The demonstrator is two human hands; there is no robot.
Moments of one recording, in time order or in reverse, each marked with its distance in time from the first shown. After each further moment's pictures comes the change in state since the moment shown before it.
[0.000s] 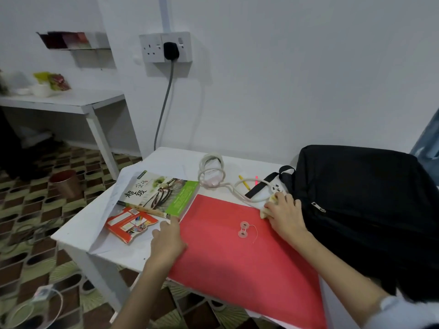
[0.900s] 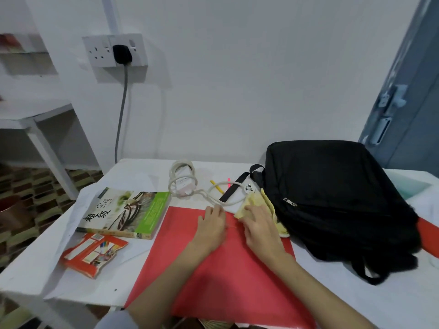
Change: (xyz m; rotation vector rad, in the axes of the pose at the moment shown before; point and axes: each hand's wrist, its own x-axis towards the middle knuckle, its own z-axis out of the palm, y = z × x) left_hand 0.041 0.111 0.071 0.350 0.056 0.731; right_hand -0.036 -0.015 0.011 0.317 0.343 -0.052
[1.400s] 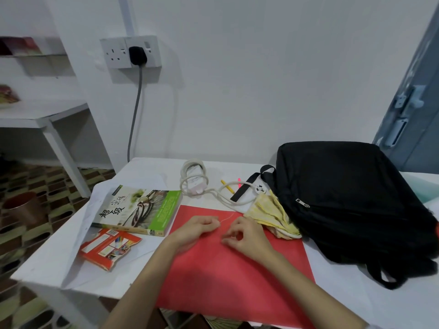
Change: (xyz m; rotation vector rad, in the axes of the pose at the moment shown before) left_hand -0.034 -0.062 -0.025 -1.454 -0.316 -0.216; right_hand 0.012 -0.044 0.009 0.450 -0.443 0.189
